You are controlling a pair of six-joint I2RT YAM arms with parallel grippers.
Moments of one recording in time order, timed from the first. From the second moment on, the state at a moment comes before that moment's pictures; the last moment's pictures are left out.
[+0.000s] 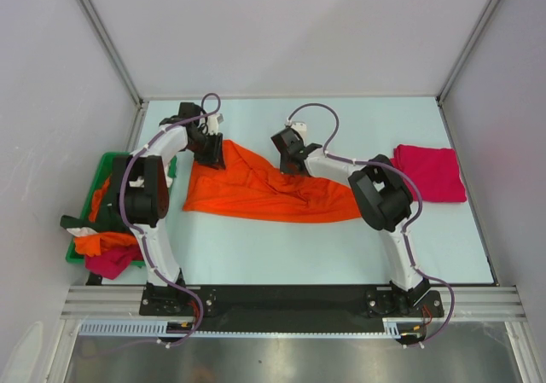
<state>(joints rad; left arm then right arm) -0.08 1.98 1.49 -0.71 0.37 0.04 0.69 2.17 1.58 -0.30 0.34 0.60</state>
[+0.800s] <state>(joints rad) -0.08 1.98 1.49 -0.71 0.37 0.04 0.70 1.95 1.55 -0.28 0.52 0.54</state>
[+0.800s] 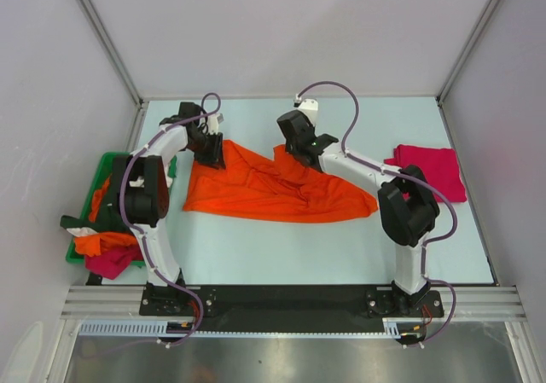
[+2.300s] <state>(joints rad) -0.03 2.32 1.93 -0.80 0.07 -0.02 0.64 1.96 1.64 -0.30 0.58 0.44</state>
